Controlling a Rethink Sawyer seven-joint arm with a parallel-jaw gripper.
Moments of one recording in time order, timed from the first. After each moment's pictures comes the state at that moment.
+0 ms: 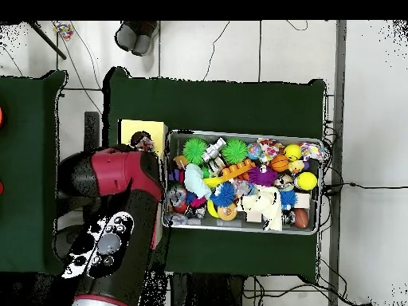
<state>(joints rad) 0.35 -0.41 -0.39 1.34 0.14 0.50 1.75</state>
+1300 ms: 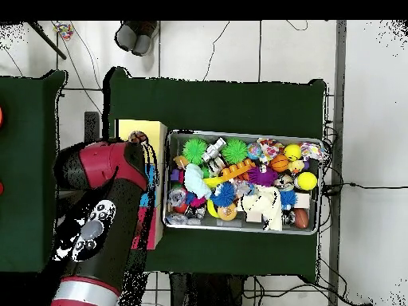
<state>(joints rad) 0.41 -0.30 -0.44 1.21 0.16 0.50 1.75</state>
